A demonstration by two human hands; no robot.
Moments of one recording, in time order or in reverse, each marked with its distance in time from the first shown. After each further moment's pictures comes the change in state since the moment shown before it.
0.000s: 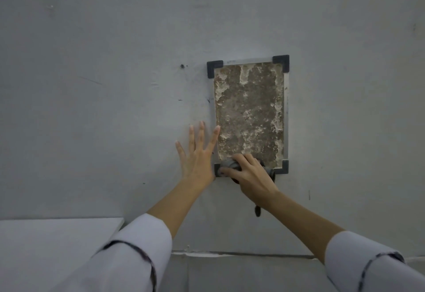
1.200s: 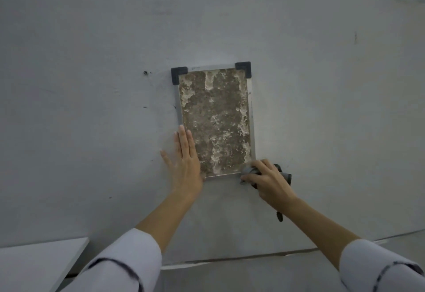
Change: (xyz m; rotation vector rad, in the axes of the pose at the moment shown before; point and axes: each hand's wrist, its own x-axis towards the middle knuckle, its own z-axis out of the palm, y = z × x) left_hand 0.007 0.048 0.011 0.035 0.089 -0.037; right_hand -0.077 0.073 -0.040 -0.010 0.049 0.177
